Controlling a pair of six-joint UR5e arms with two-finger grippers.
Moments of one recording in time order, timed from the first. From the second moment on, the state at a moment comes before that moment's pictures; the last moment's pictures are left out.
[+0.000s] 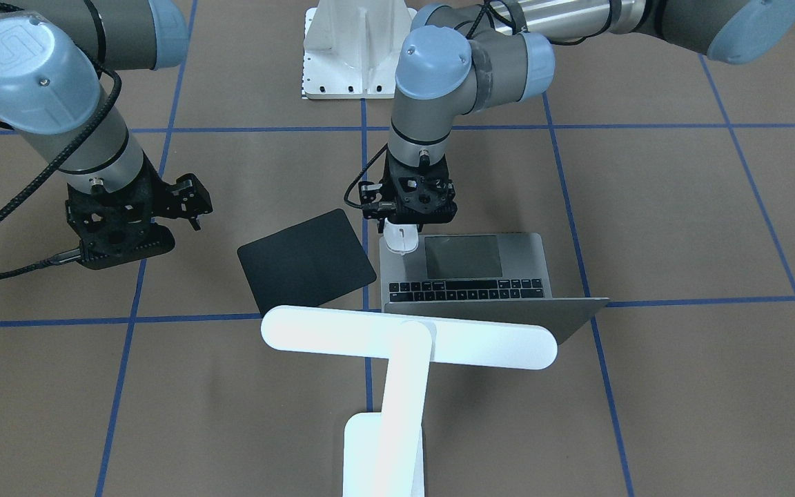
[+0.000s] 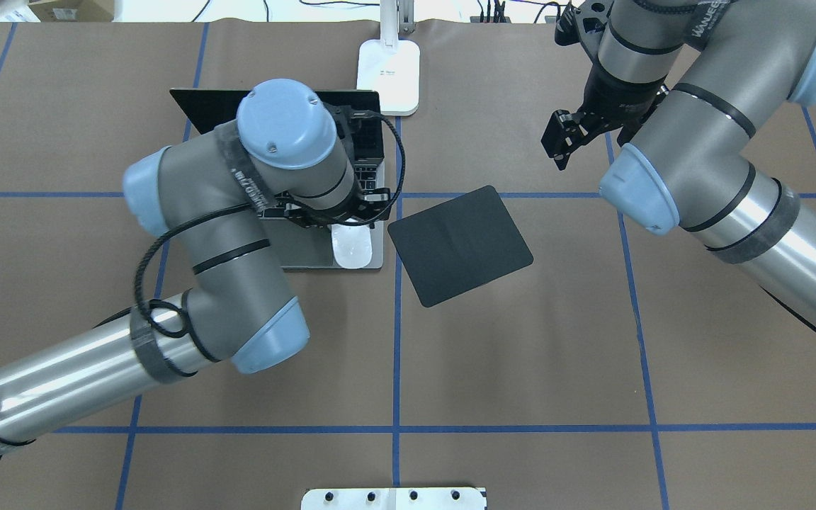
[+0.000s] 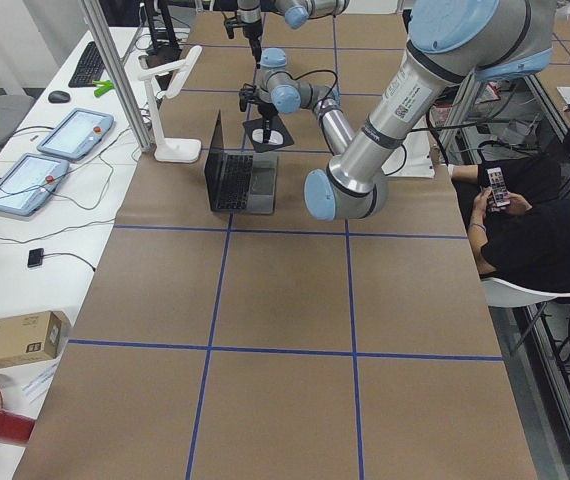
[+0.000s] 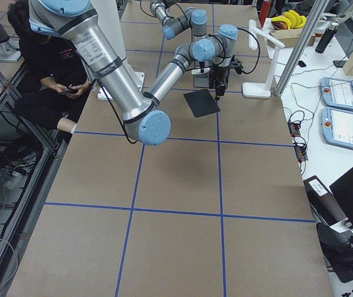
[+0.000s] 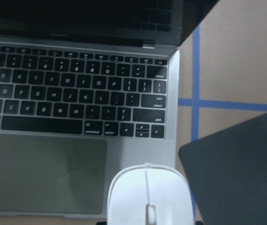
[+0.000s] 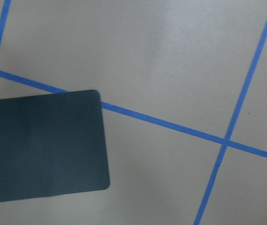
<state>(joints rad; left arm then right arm) -0.60 -2.41 -1.52 -1.65 -1.88 -1.25 0.93 -0.92 1.77 -2.00 2.14 0.47</state>
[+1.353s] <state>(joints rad) -0.57 -2.63 -1.16 -1.83 -1.88 -1.26 0.95 -1.00 1.77 -1.84 2.14 0.47</state>
